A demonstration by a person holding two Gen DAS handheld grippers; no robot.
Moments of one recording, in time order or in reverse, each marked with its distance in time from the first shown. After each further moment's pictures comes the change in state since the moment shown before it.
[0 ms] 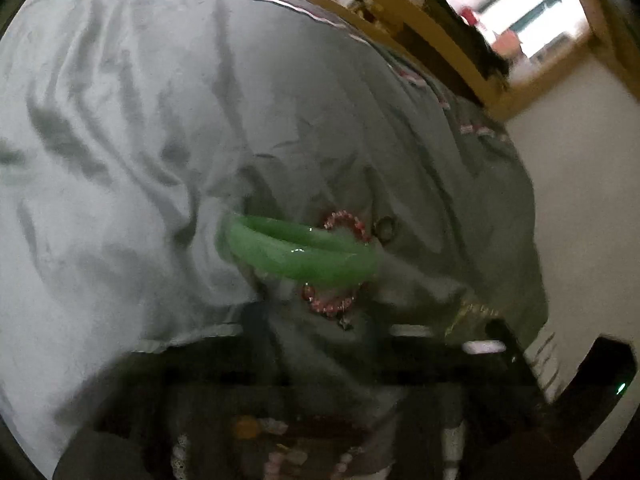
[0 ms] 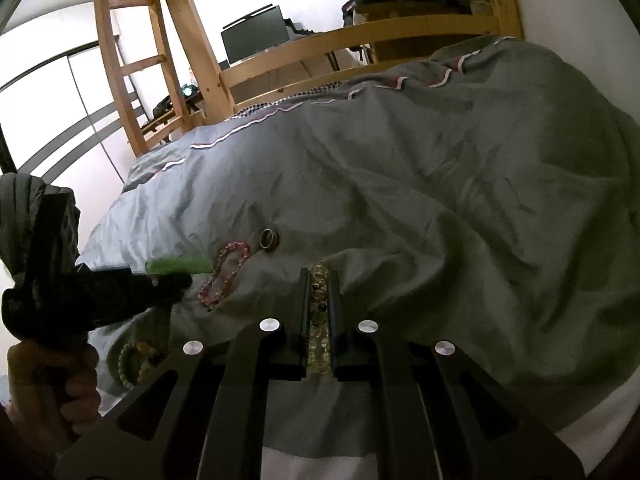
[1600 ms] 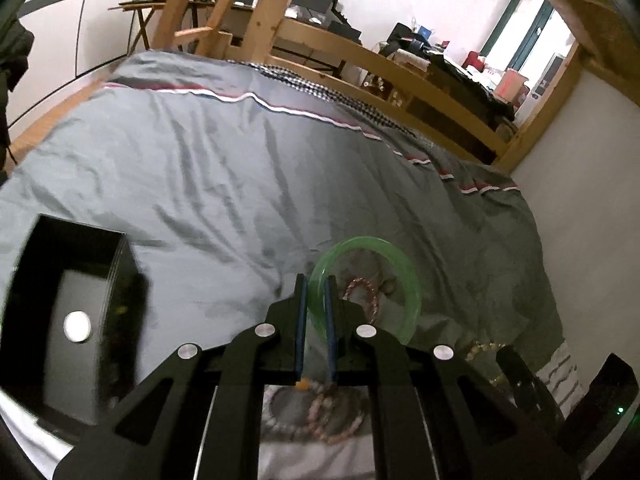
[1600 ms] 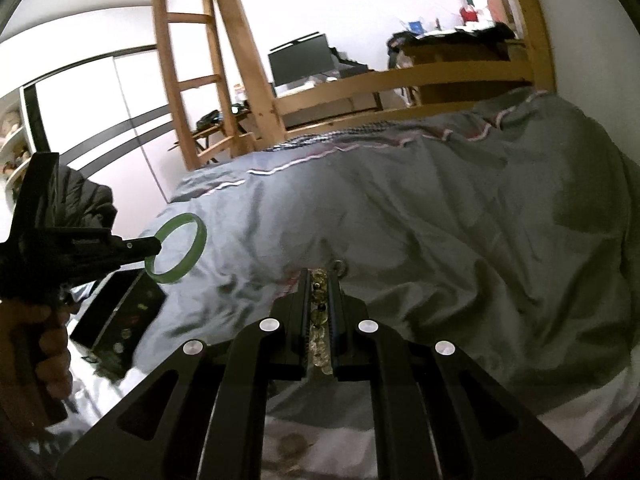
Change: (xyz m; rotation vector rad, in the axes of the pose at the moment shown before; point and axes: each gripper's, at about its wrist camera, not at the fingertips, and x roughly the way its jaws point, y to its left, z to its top) left arm -0.141 -0.034 -0.004 0.080 -0.226 0.191; right arm -0.070 0.048 0.008 -0.106 -0.101 0.117
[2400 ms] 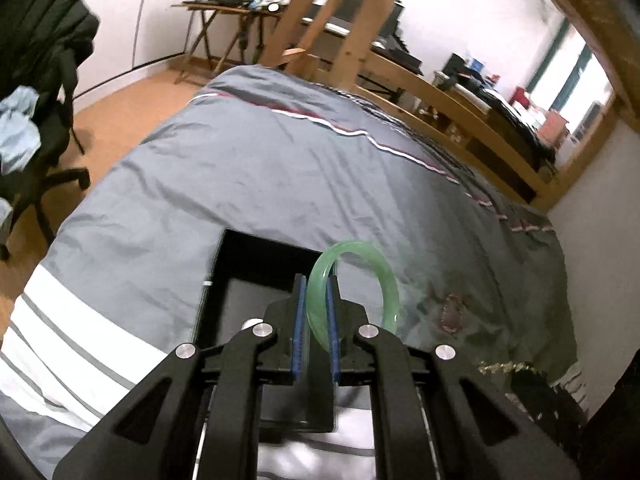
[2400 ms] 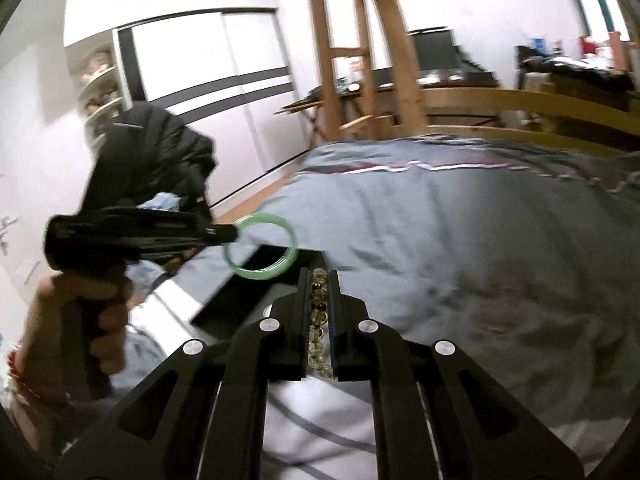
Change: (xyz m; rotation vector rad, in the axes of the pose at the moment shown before) left arm -0.089 0.149 0.013 -0.120 -0.043 0.118; right arm 0.012 0.197 -0.004 -0.210 0.085 0.319
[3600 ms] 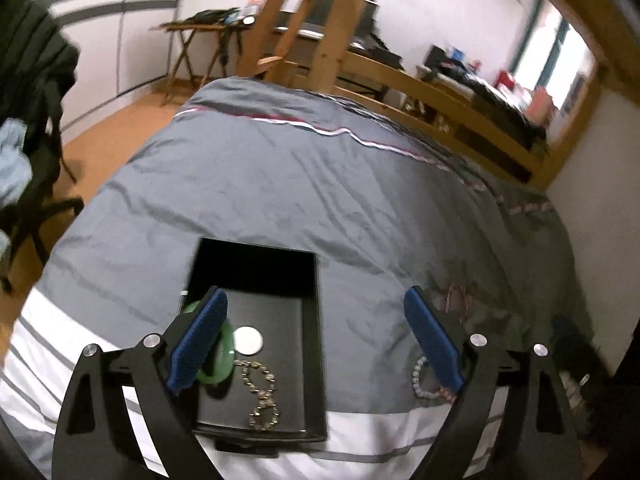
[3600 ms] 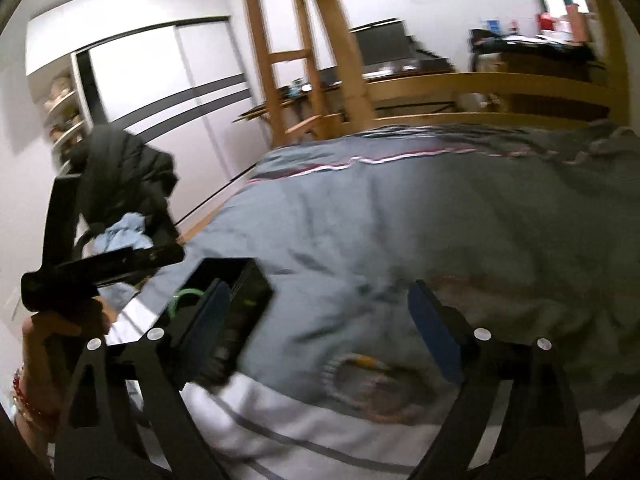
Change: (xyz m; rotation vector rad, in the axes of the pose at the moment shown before) left arm 0.011 -0.042 -0.019 0.155 -0.034 0.014; right arm -0.035 -0.077 0.001 0.121 -0.012 -0.150
